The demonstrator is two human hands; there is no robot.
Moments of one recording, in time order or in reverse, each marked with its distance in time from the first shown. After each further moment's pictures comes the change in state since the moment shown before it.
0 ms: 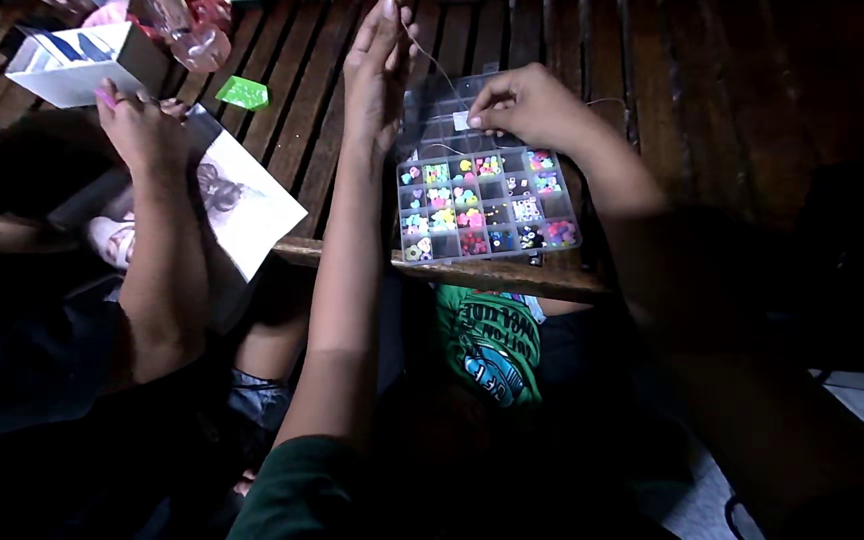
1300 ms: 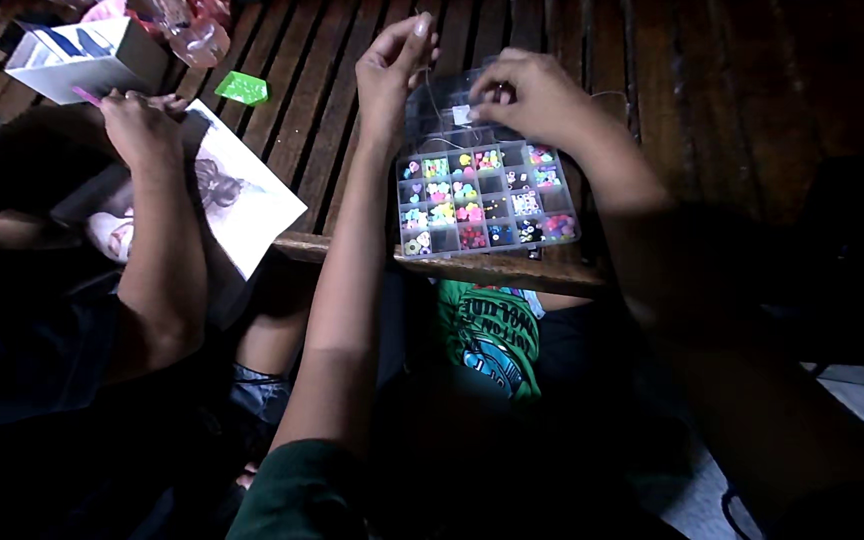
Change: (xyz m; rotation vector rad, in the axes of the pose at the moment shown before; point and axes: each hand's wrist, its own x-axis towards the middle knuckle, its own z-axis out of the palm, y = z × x) left_hand -0.007 -0.014 0.000 0.369 -0.069 0.074; right_hand -0.002 0.002 -0.003 -0.278 0.071 -0.149
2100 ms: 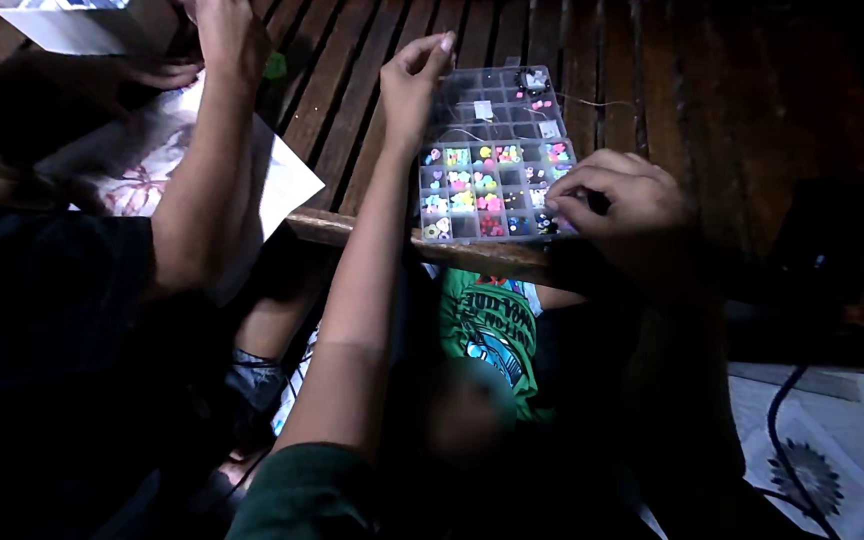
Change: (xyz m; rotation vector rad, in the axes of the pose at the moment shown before) left_hand -0.014 -0.011 -0.005 0.129 0.103 0.062; right_hand -0.137 -0.058 0.003 -0.237 0.184 0.022
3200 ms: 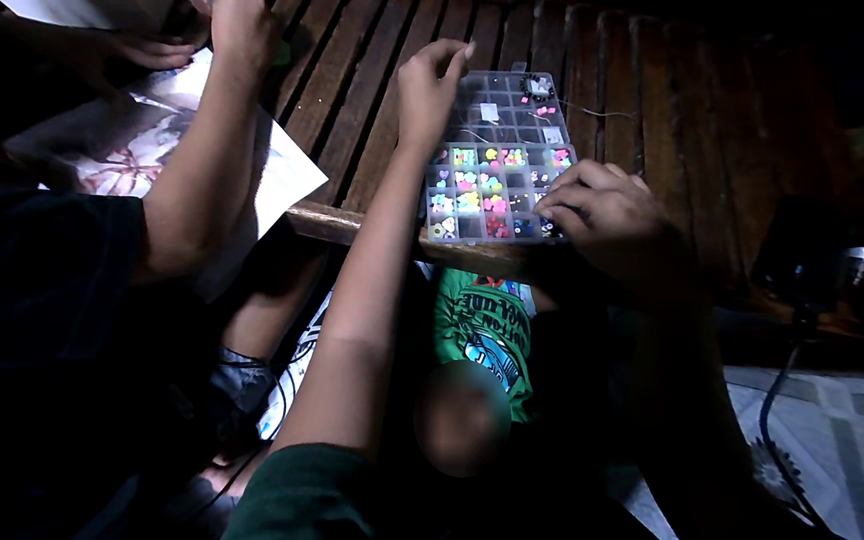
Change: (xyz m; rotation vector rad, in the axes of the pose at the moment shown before) left_hand -0.001 -0.004 0.004 0.381 -0.031 0.160; right_hand 0.005 -0.011 0.003 -0.073 -0.168 0.031
